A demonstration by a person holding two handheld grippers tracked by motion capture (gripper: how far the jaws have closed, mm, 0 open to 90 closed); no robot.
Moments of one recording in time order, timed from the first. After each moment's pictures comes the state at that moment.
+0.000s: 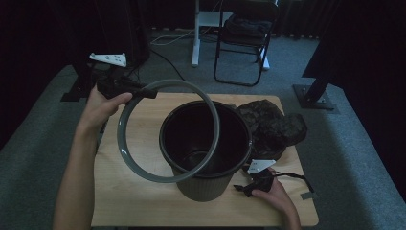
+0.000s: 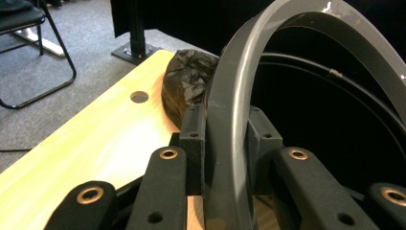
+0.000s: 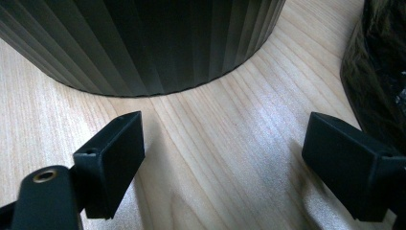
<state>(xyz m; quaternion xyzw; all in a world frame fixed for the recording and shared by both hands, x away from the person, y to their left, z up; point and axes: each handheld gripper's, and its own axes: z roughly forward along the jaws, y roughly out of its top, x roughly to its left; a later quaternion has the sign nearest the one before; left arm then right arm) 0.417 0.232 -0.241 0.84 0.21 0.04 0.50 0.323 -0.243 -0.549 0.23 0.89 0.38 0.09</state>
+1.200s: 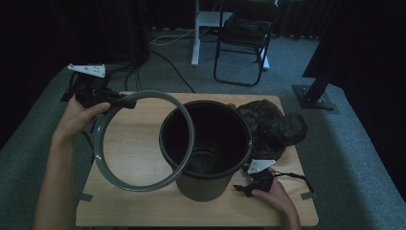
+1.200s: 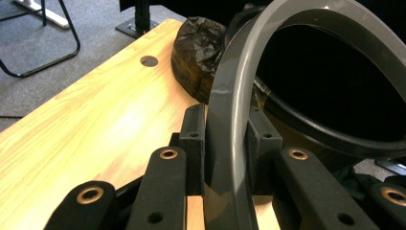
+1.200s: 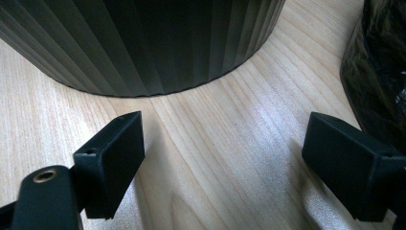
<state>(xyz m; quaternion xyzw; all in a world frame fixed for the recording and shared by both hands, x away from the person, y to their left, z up) 0.409 0.289 -0.265 0.85 0.23 0.02 0.47 0.322 -0.243 -0.549 0.23 0.89 0.38 0.09</state>
